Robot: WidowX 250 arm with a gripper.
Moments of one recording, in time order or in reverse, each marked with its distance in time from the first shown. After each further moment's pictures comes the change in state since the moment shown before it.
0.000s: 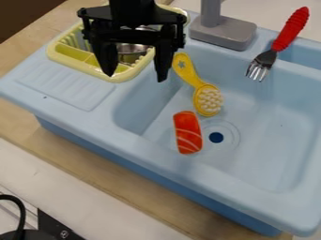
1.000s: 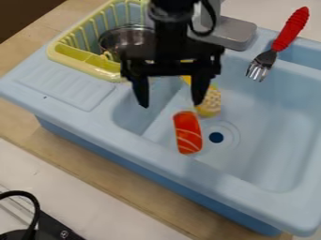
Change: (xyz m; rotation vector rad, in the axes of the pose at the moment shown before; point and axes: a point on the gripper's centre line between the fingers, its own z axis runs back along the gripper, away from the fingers) arm -0.005 -0.044 -0.038 0.004 -0.073 0.256
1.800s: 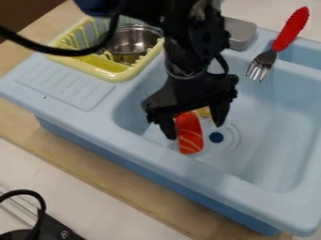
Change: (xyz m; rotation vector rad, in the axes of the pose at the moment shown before) arm -0.010 -0.013 -0.036 -0.103 -0.074 0.215
